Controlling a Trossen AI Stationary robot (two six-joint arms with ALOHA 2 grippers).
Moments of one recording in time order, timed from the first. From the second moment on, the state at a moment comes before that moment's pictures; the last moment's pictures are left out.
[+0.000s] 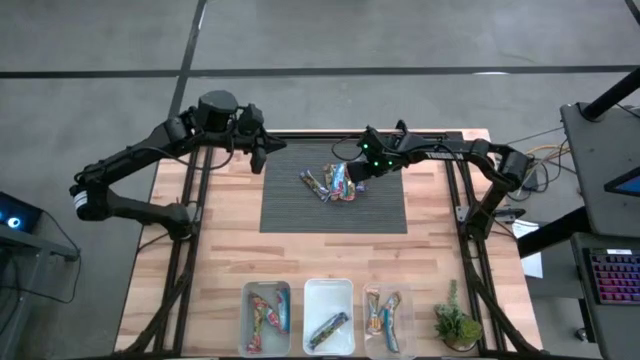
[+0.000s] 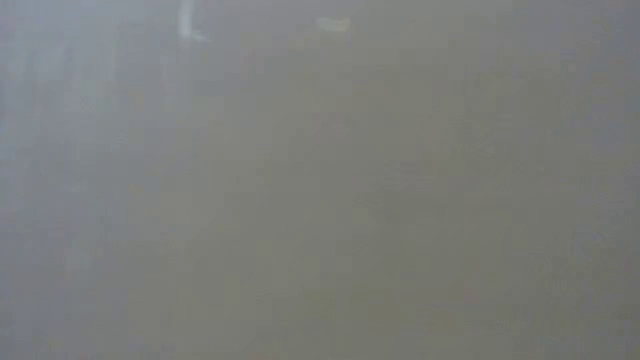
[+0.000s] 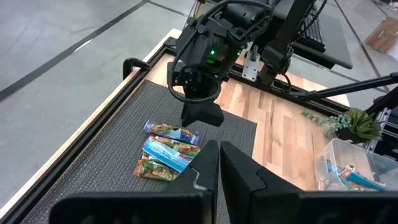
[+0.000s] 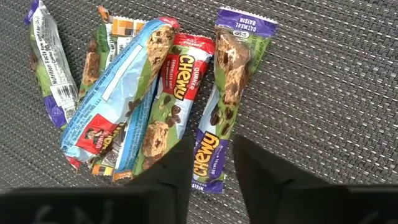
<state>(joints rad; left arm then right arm) 0.51 1.14 1.29 -0.59 0.29 -0.10 -0.51 1.71 1.09 -0.52 -0.03 0.73</state>
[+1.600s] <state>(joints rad) 0.51 1.14 1.29 -0.55 0.21 -0.09 -0.52 1.70 1.09 -0.51 -0.07 0.74</state>
